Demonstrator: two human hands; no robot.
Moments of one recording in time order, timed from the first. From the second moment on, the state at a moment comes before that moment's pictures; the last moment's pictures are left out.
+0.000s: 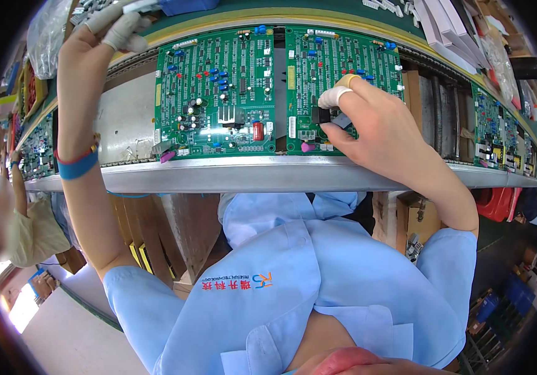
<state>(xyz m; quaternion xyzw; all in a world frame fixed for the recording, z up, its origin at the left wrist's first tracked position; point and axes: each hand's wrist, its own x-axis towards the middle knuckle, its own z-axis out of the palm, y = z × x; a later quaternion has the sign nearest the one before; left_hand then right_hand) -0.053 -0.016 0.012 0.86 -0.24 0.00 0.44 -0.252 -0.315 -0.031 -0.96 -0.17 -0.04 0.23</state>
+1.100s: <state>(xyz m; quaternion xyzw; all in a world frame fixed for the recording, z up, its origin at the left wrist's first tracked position) -0.166 -0.121 -0.024 0.82 -0.47 -0.09 0.32 -0.226 -0.347 -0.019 -0.91 -0.07 -0.13 0.39</state>
